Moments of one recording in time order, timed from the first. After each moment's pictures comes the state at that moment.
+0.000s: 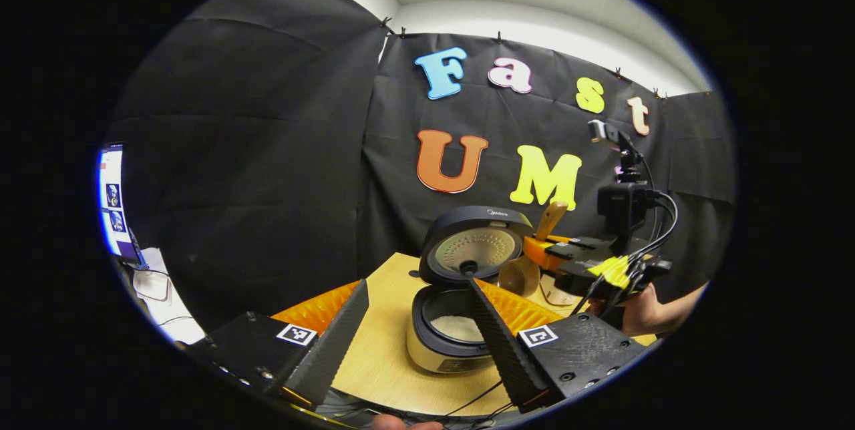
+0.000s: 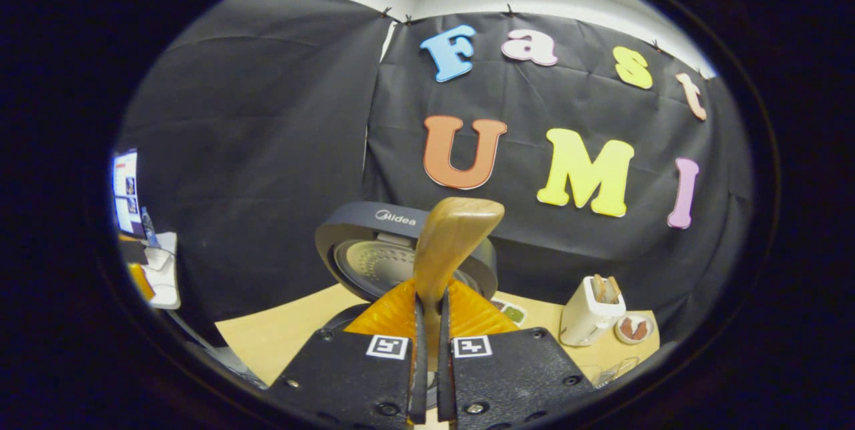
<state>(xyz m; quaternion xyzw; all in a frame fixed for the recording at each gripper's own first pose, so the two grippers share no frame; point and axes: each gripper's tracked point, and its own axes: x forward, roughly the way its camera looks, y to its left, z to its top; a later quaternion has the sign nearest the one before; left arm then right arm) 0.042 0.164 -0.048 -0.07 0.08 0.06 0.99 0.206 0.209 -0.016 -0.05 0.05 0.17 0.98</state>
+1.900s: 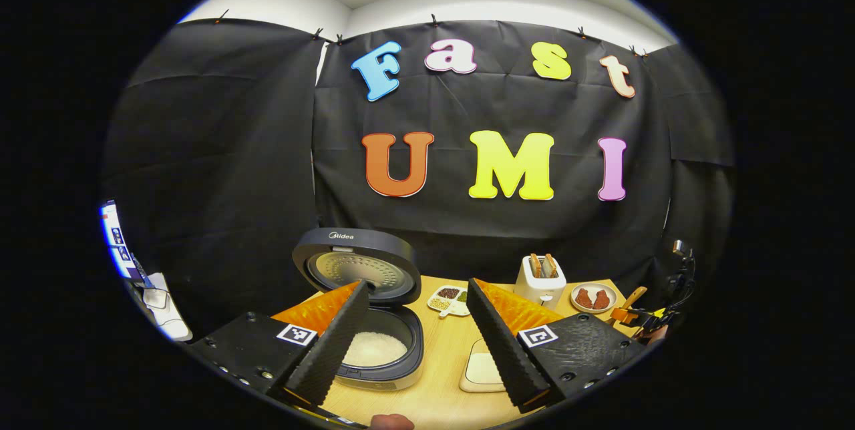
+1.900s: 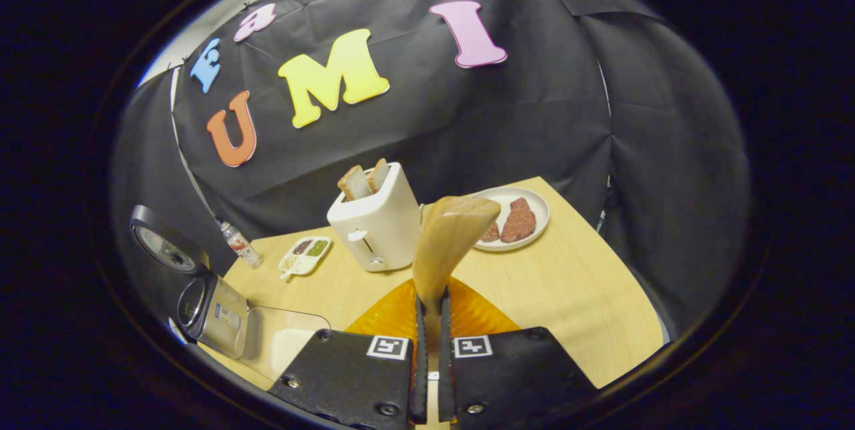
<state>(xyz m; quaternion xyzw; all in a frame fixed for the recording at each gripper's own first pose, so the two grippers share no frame) 0.146 -0.062 -0.004 0.01 0.09 0.08 0.99 0.259 -0.283 -0.226 0.19 0.21 -0.05 0.96</state>
